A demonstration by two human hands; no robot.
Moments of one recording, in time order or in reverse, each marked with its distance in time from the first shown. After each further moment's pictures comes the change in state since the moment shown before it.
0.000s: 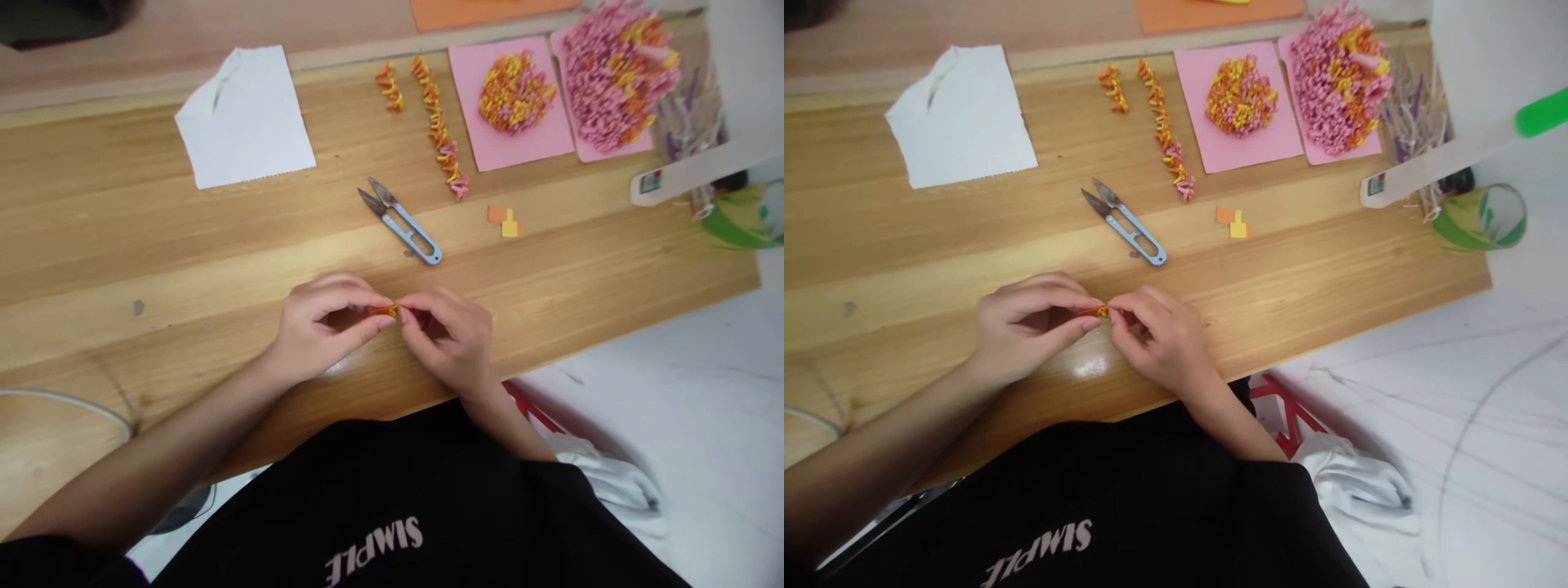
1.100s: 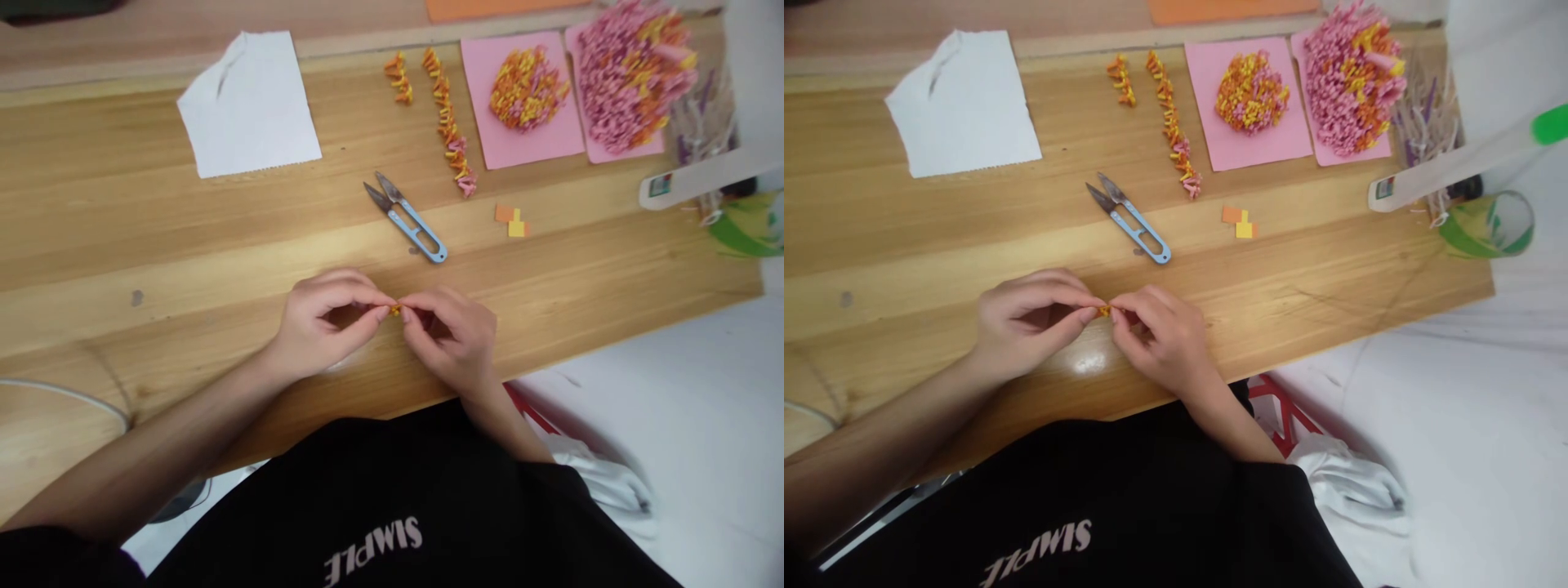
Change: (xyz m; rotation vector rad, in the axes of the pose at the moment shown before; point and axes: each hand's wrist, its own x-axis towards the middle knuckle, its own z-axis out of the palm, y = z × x) left_hand 0.000 0.002 0.001 0.012 0.016 -0.029; right_hand 0.000 0.000 -0.001 -0.024 -0.021 -0.008
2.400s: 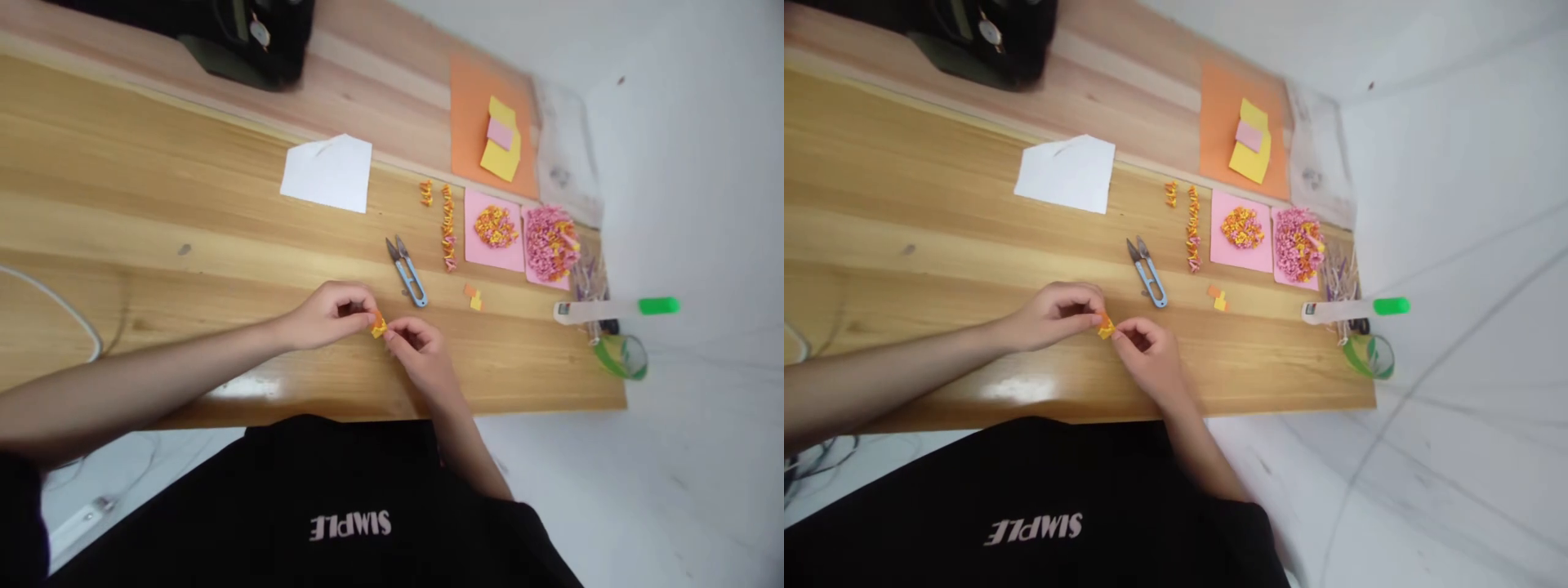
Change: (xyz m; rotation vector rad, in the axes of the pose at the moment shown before) left_hand 0.002 -0.004 0.000 -0.216 -0.083 -0.215; right_hand 0.015 0.005 -0.012 0.529 -0.348 0.565
